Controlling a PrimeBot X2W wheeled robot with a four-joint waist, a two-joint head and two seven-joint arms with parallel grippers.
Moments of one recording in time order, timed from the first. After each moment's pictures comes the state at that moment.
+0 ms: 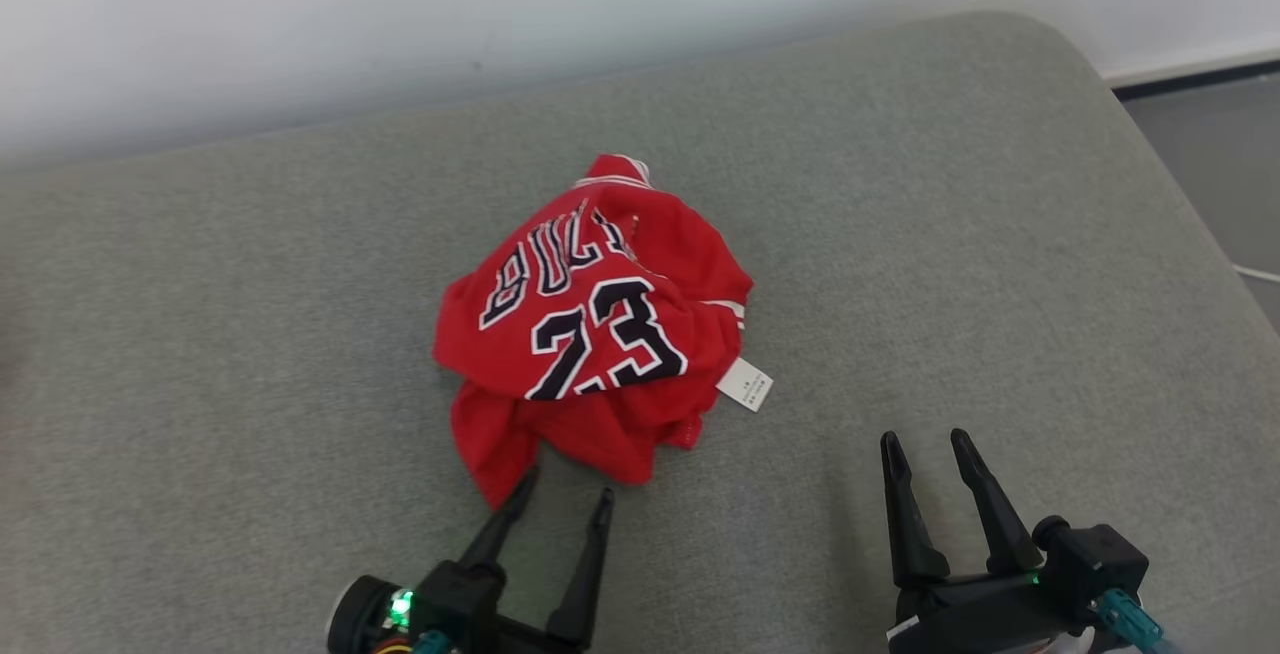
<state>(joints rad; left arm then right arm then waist) -0.14 0.05 -0.34 0.28 -0.17 -0.12 -0.26 -0.07 -0.05 0.07 0.23 0.26 0.13 -0.26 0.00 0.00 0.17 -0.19</state>
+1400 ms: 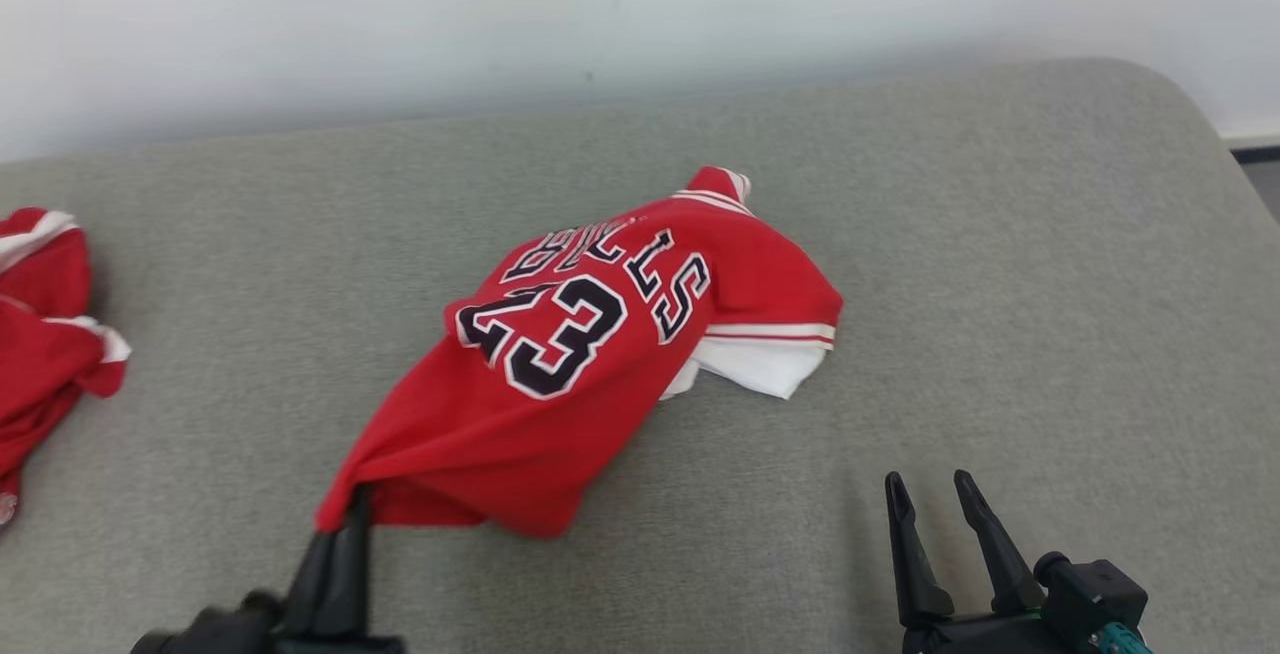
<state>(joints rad) -0.01 0.11 -0.11 0.06 -0.21 -0.11 -0.26 -0.02 -0.05 0.07 0.24 0.27 0.13 -0.26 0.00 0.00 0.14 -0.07</state>
